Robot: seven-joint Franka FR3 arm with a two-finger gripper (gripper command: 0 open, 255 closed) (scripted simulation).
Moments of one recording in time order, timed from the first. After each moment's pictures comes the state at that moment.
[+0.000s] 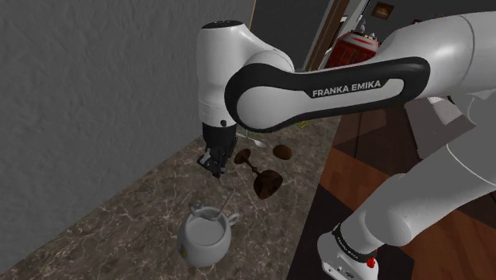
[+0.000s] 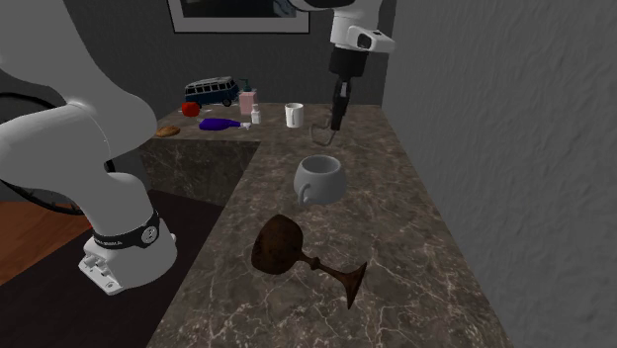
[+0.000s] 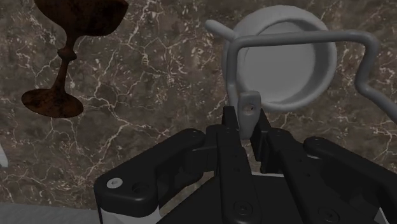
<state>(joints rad) -0.05 -0.11 0.69 -2.08 0.10 1.86 0.34</state>
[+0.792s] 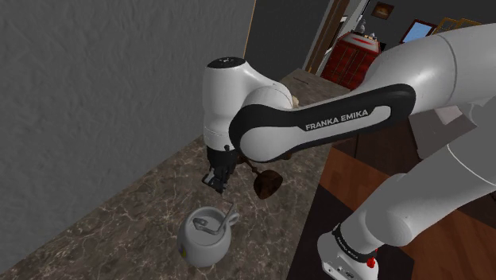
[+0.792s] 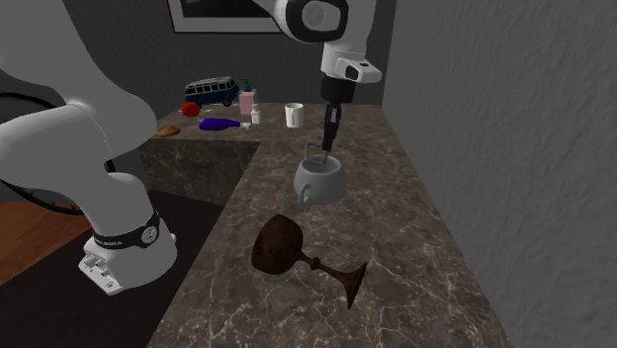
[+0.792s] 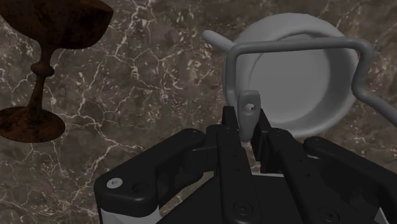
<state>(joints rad) -0.04 -0.12 0.70 -2.23 0.12 2.00 0.34</state>
